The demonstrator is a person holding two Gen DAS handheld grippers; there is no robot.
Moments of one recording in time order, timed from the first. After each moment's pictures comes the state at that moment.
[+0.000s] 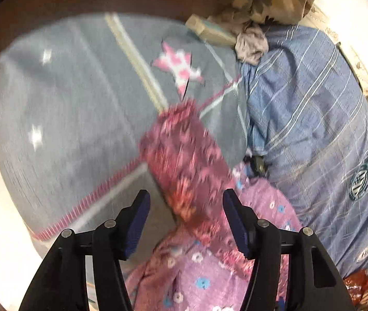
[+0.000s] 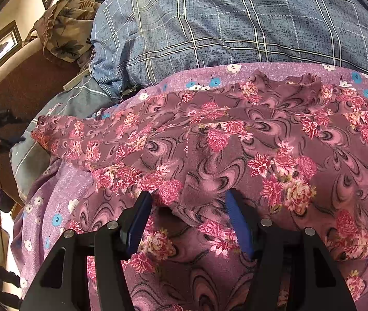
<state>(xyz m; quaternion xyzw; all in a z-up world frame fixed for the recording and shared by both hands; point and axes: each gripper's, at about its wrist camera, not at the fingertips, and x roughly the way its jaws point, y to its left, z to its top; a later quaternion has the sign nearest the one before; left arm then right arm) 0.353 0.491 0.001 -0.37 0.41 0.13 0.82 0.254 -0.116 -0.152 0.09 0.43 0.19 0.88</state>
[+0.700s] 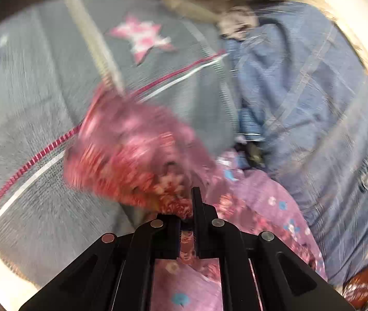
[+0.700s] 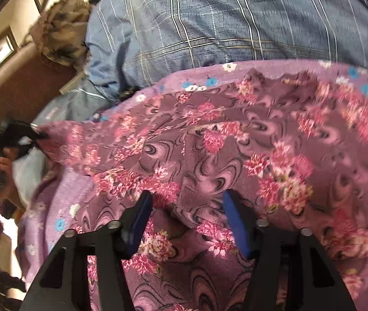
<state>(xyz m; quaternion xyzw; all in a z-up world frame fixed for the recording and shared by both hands) 0.359 0.450 0.013 -0.34 0.40 0.12 0.84 0.256 -0.114 -0.142 0.09 0.44 0.17 0.88</state>
